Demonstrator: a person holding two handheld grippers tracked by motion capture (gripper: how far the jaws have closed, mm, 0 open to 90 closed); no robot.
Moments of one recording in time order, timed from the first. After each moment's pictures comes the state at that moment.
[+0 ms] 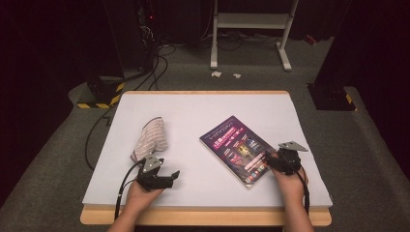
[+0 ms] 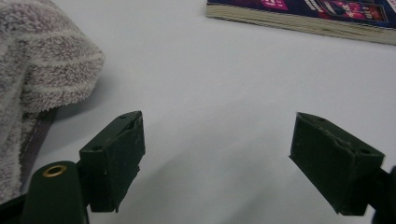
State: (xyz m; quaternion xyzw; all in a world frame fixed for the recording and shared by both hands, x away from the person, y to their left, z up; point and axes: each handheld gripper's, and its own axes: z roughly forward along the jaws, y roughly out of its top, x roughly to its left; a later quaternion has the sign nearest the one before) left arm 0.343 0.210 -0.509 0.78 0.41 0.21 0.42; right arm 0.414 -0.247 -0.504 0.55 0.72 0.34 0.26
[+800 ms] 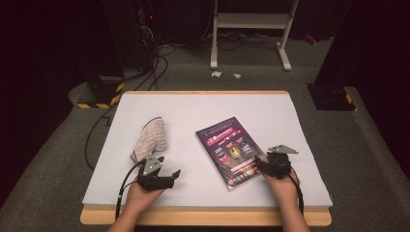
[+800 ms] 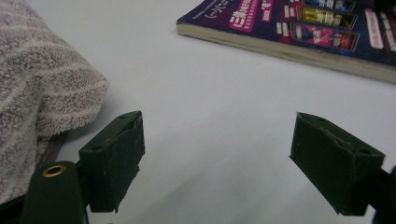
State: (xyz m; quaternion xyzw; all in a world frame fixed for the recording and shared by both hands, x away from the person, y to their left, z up) left arm 0.338 0.205 -0.500 0.78 0.39 0.23 0.43; right arm 0.397 -0.215 -0.504 0.52 0.75 0.35 0.22
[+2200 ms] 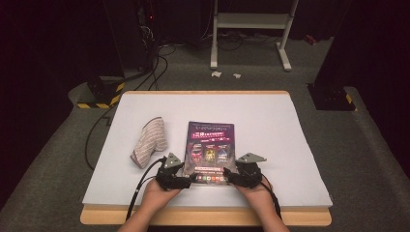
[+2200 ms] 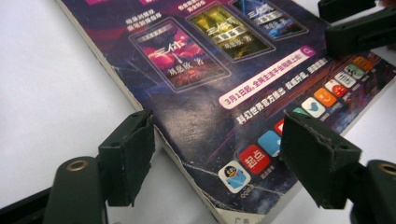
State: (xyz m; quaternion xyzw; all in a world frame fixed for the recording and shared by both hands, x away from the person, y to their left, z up) left arm 0.354 0.154 -0.507 0.81 0.41 0.13 0.40; right arm 0.369 -0.130 -0.506 0.44 0.80 0.38 0.15
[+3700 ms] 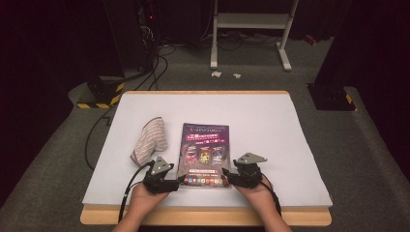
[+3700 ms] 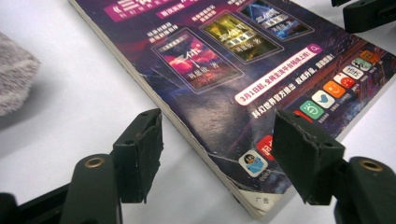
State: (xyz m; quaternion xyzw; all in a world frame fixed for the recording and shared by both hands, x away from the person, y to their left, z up) left arm 0.335 0.189 -0.499 0.81 0.39 0.17 0.41; right arm 0.367 -0.131 -0.499 0.39 0.81 0.40 0.16
